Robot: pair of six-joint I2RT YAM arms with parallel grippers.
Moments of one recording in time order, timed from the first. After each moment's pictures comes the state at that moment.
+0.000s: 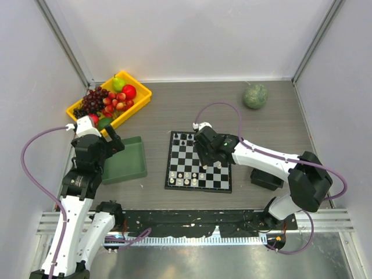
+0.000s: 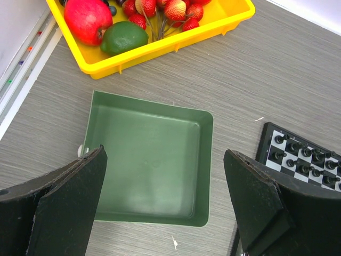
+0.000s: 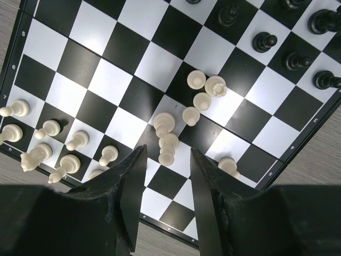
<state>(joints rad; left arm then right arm) -0.14 0.63 0.83 -0.63 -0.32 -0.39 0.85 1.51 1.03 -0.52 0.19 0.38</state>
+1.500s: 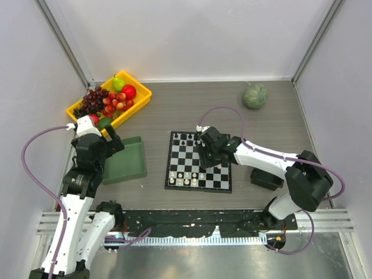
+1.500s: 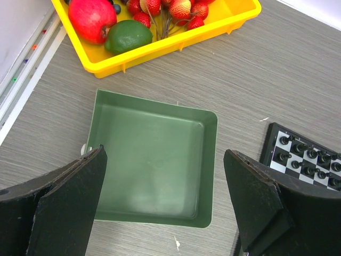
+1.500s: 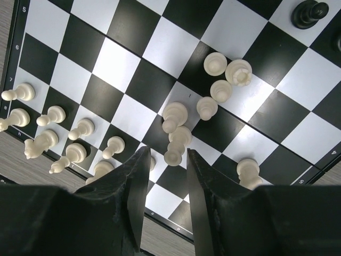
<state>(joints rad) -0.14 0.64 0.83 -0.63 -0.34 -0.39 0.78 1.51 0.95 -0.46 0.01 0.39</state>
